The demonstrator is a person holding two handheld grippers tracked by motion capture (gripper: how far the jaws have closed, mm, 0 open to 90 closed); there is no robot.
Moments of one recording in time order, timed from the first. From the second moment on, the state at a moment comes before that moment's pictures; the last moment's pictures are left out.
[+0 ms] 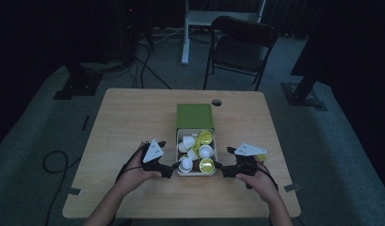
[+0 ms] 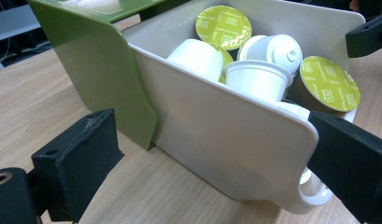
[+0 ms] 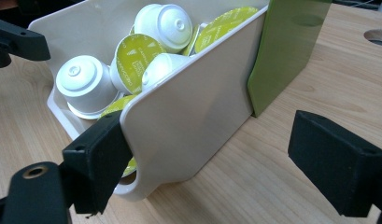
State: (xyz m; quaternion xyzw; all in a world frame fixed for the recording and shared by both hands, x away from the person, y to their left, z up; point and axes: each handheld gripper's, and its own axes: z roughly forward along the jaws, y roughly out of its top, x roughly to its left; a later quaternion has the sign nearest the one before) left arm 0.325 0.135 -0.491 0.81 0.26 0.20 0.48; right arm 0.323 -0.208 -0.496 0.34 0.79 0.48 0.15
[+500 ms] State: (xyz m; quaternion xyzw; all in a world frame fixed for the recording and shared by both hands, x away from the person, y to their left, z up) left arm 0.335 0.137 -0.491 0.81 0.27 0.21 0.48; right arm 0.332 -0.203 -0.495 0.35 0.79 0.48 0.15
